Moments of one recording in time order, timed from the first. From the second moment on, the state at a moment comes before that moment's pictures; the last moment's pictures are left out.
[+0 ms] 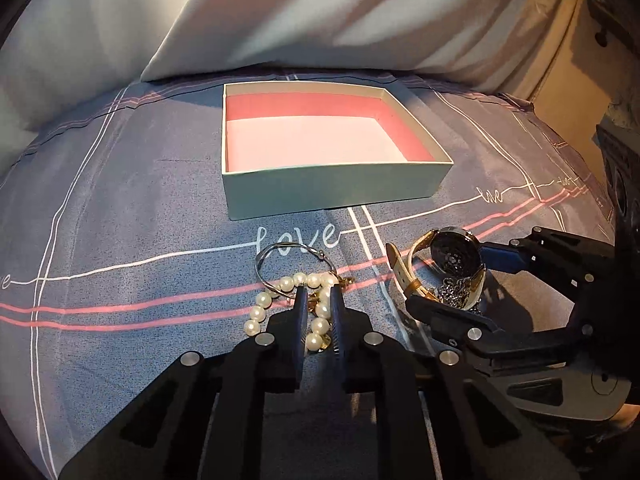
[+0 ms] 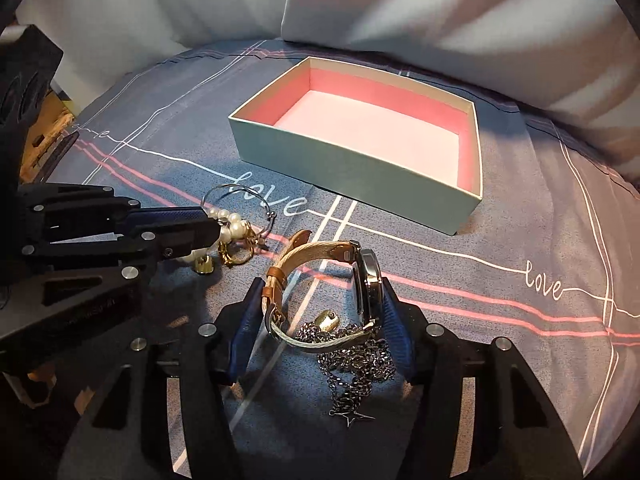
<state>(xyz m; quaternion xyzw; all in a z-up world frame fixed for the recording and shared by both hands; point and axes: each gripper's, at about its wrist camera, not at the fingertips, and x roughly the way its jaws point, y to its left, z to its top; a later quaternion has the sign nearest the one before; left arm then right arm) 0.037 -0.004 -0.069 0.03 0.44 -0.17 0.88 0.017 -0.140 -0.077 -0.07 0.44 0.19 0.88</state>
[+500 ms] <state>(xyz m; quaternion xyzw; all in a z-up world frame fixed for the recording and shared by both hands) 0.038 -0.003 -0.052 0.01 0.43 -0.17 0.89 0.013 -0.143 -0.064 -0.06 0.43 0.19 0.88</state>
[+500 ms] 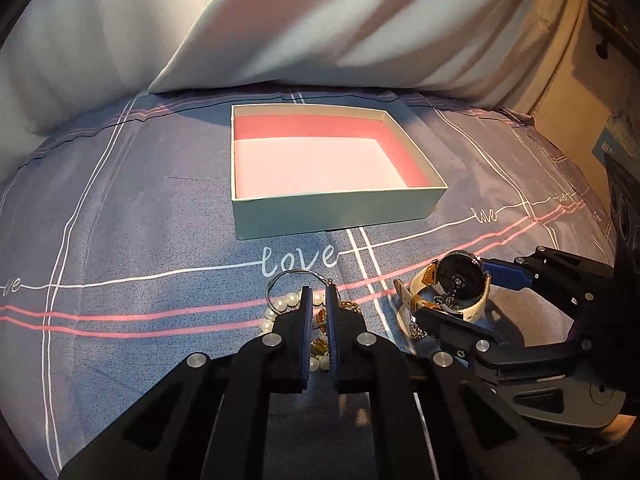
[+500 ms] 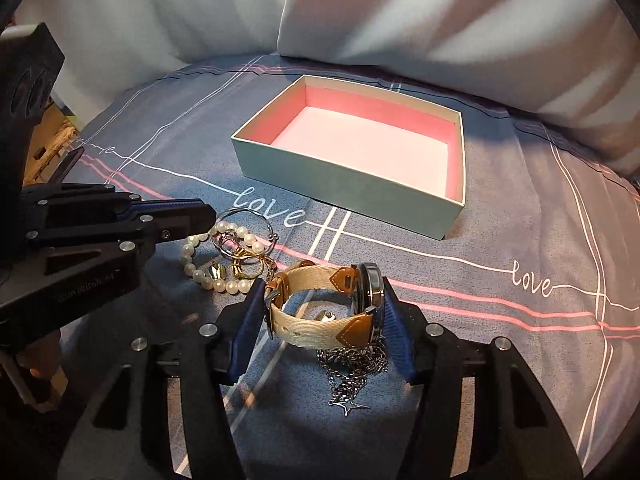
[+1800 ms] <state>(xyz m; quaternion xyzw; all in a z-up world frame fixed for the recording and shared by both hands) 0.159 -0.026 0.003 -0.03 0.42 -0.14 0.90 0.123 -0.144 -0.010 -0.10 0.39 0.15 0.90</state>
